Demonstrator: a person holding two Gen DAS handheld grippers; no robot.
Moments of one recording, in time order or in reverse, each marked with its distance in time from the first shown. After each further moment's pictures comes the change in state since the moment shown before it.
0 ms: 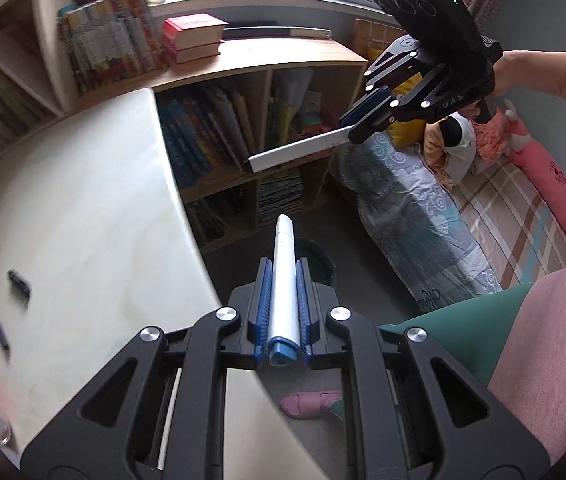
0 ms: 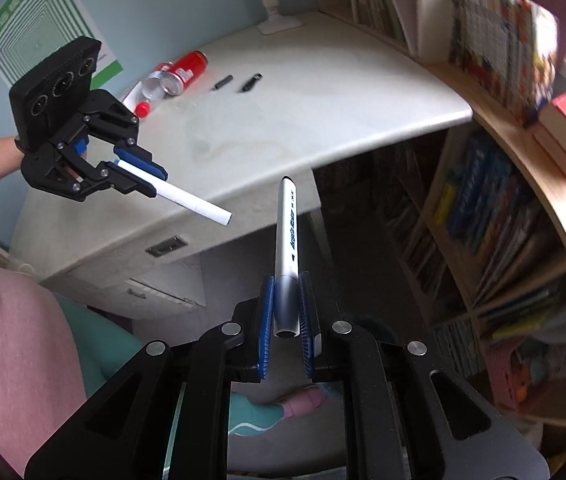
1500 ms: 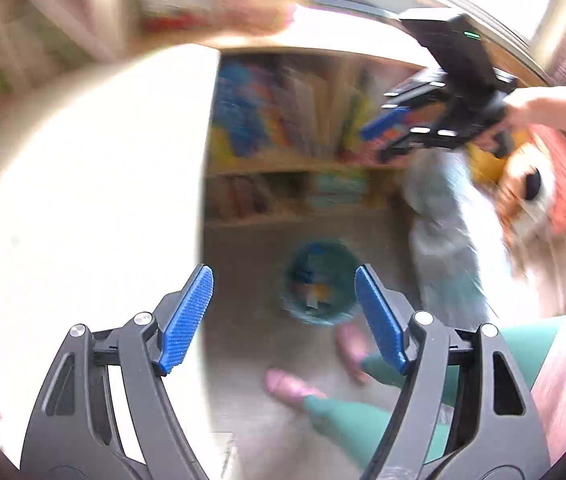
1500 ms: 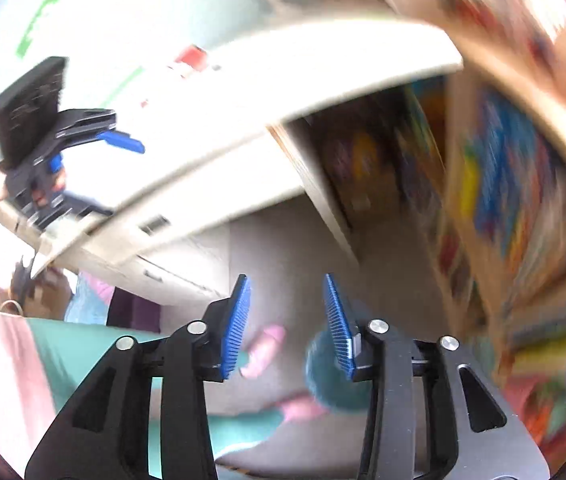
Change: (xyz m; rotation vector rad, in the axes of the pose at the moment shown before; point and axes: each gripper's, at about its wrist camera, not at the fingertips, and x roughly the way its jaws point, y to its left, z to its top) left arm 0.036 0.017 0.035 -0.342 0.090 0.303; right arm 0.057 -0.114 0.004 -0.120 -0.041 0.261
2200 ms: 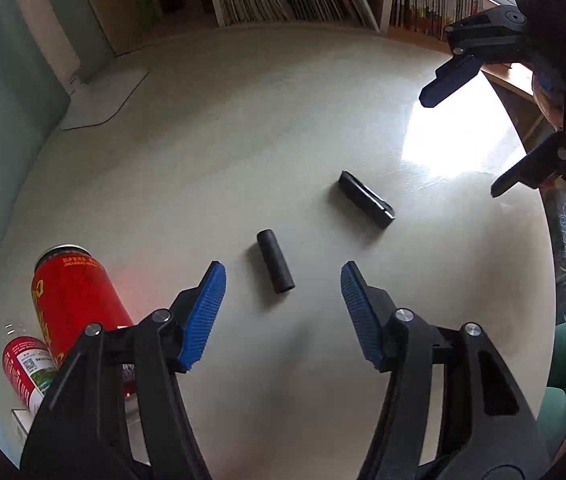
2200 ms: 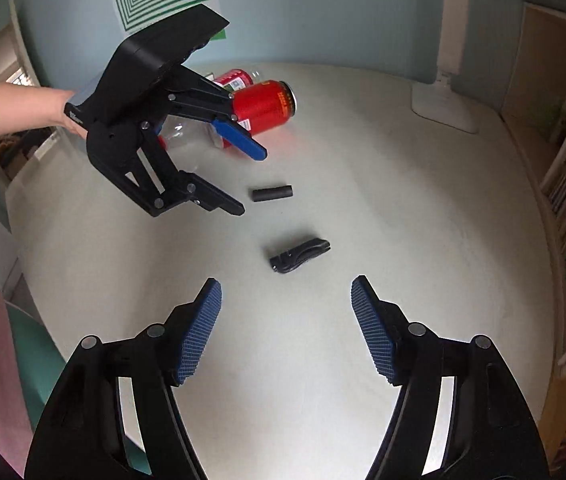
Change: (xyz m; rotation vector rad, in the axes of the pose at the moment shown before) left arm -0.001 0.281 -0.017 -0.164 0.014 0.206; right arm 0.182 0.098 0.277 -0.527 0.105 0.011
